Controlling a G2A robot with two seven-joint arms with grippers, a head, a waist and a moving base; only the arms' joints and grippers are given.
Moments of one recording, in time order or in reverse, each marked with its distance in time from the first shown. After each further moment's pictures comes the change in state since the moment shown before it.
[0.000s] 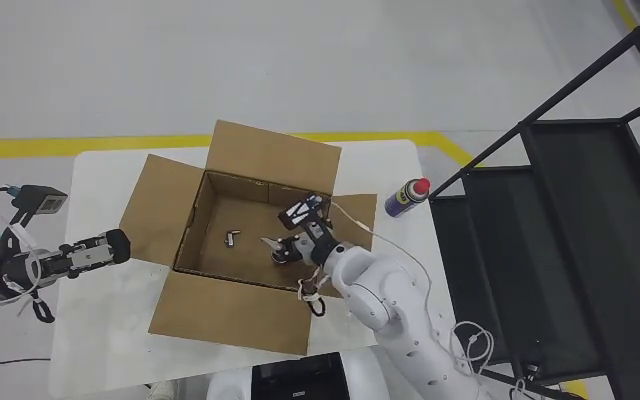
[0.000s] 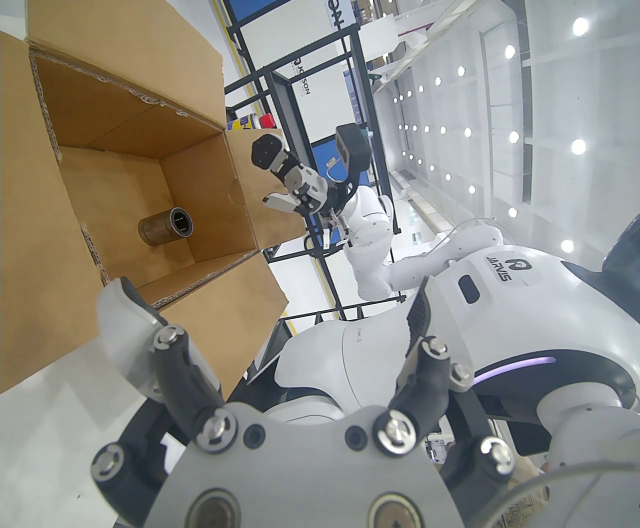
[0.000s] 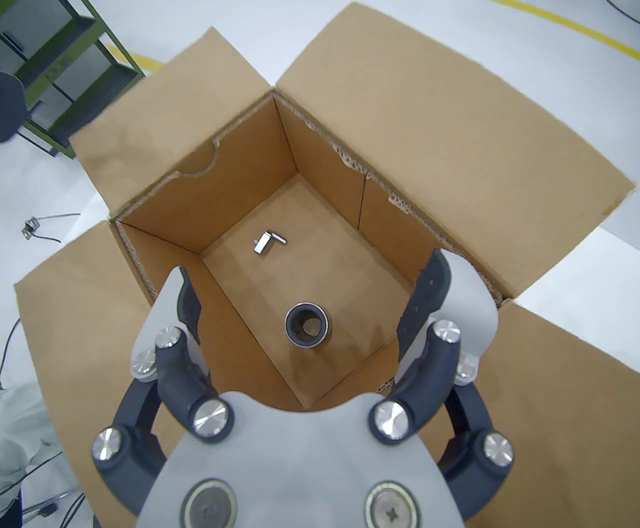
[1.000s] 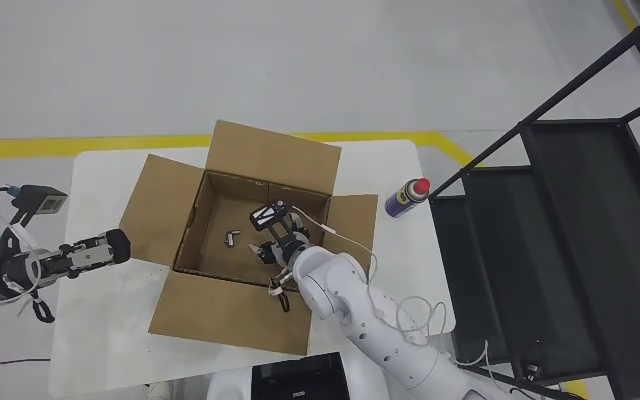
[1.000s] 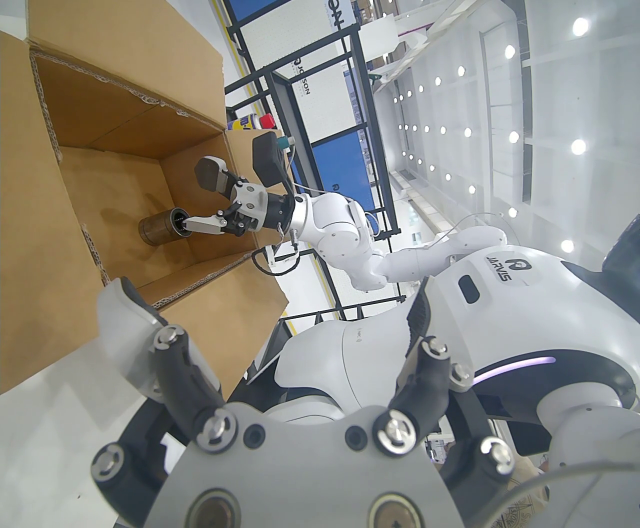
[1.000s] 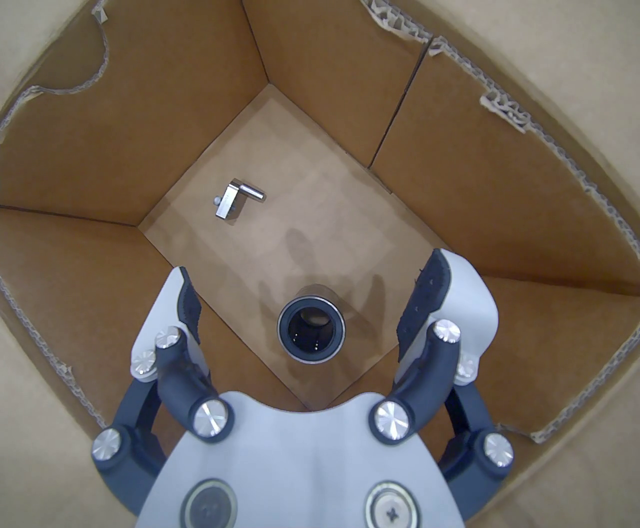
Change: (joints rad) left arm 0.000 0.000 0.000 0.000 0.000 0.000 0.000; right arm 0.185 -0.056 -0.195 0.291 -0.041 0.237 0.041
